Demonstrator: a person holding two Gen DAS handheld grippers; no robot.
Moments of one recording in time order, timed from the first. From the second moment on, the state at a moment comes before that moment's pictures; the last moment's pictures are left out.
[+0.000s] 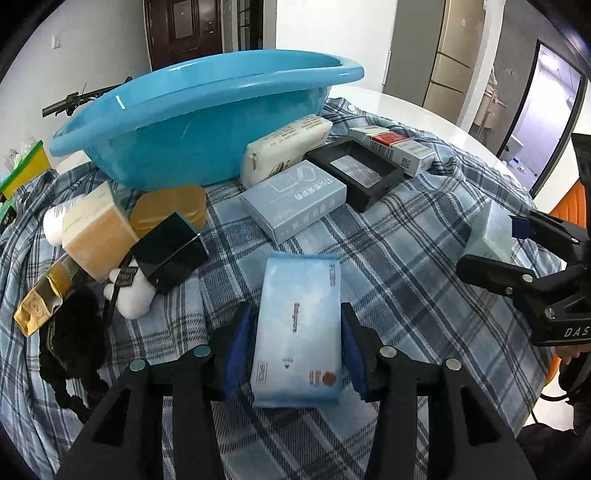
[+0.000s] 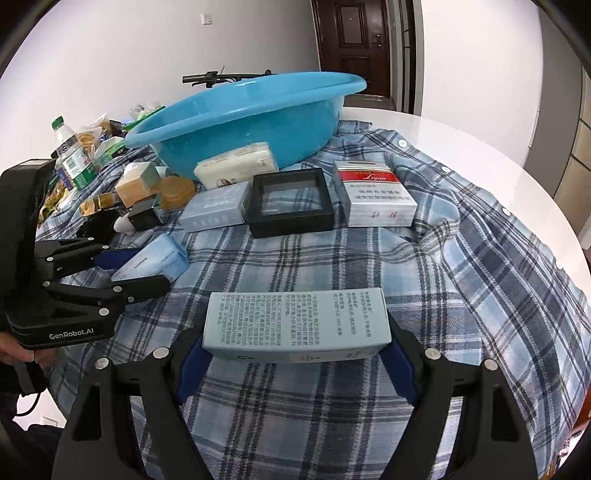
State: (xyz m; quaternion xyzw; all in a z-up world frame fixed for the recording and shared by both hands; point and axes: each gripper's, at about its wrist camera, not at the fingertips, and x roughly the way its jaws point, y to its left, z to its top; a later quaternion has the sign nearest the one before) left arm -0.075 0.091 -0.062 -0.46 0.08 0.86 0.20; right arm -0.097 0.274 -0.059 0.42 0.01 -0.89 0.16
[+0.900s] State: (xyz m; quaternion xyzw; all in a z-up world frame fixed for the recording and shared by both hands) left arm -0.044 0.061 -0.041 -0.37 0.03 0.92 0.09; right arm -0.077 0.247 -0.026 0.33 0.01 -0.93 0.14
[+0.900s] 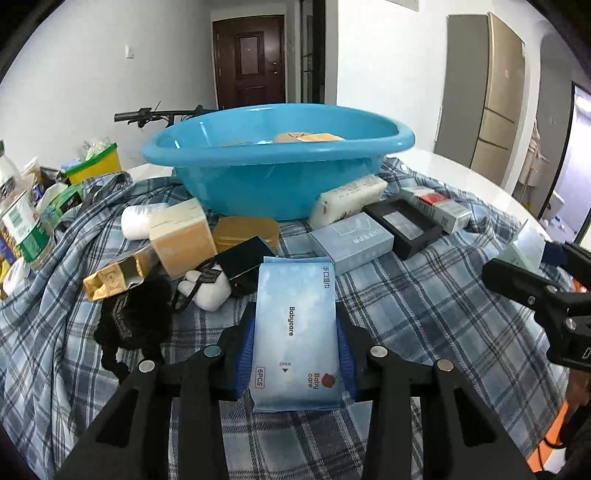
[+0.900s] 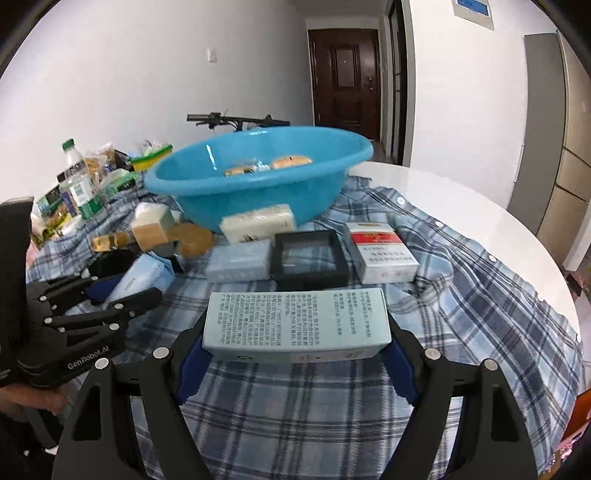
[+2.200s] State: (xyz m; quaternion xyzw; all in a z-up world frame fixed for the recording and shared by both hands) left arm -0.013 0.035 0.003 -0.28 0.02 0.96 0.02; right arm -0.065 0.227 0.004 0.28 0.03 -0.95 0.11
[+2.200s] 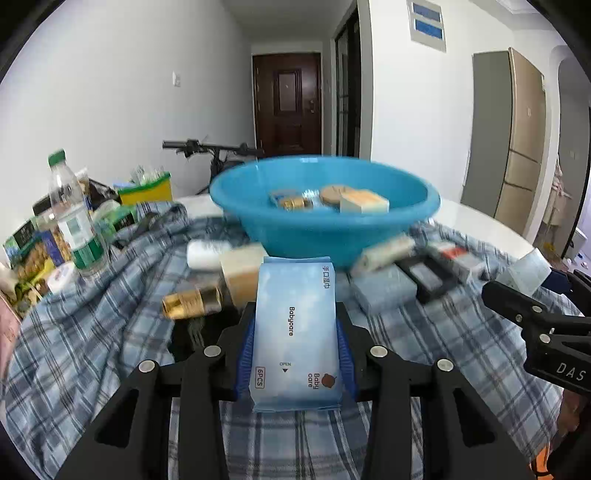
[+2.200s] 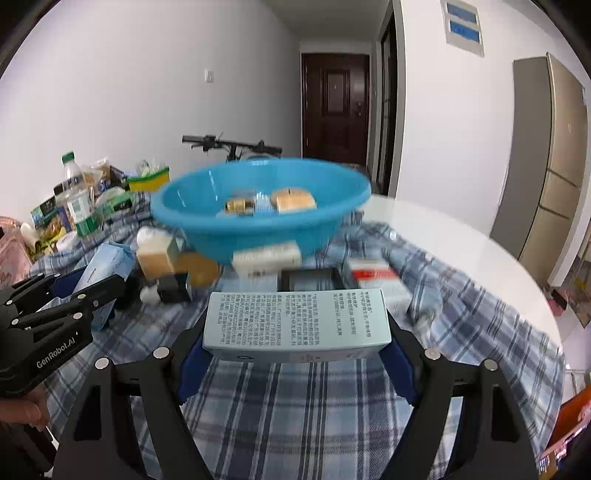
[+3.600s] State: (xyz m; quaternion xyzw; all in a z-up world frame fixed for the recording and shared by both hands) left arm 0.046 0.025 0.176 -0.08 0.01 1.00 0.02; right arm -0.019 0.223 0.154 0.05 0.03 -0.99 0.11
